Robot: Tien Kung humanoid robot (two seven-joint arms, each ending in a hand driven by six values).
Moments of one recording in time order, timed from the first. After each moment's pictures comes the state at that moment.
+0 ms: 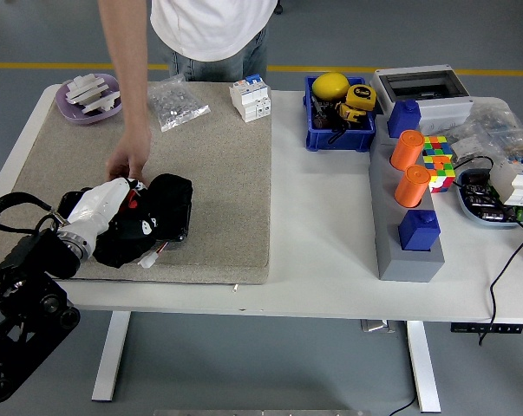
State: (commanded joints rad) left arm -0.22 0.37 -1.04 -1.47 1.94 0.09 0.43; right arm 0.08 -0.44 0.76 0.36 -0.65 -0.04 -0.20
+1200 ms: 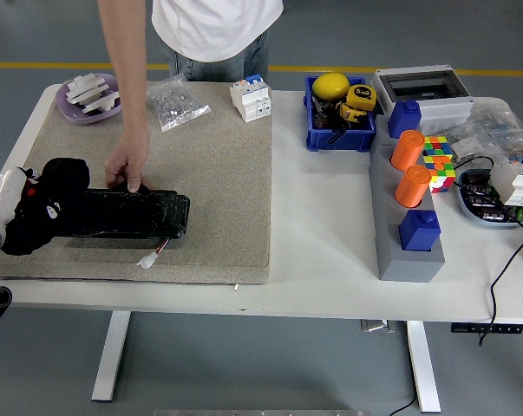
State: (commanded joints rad) left arm -0.17 0.46 -1.27 -1.34 1.97 0.11 0.43; right arm 0.08 -0.44 0.78 0.36 -0.66 -0.04 -0.20
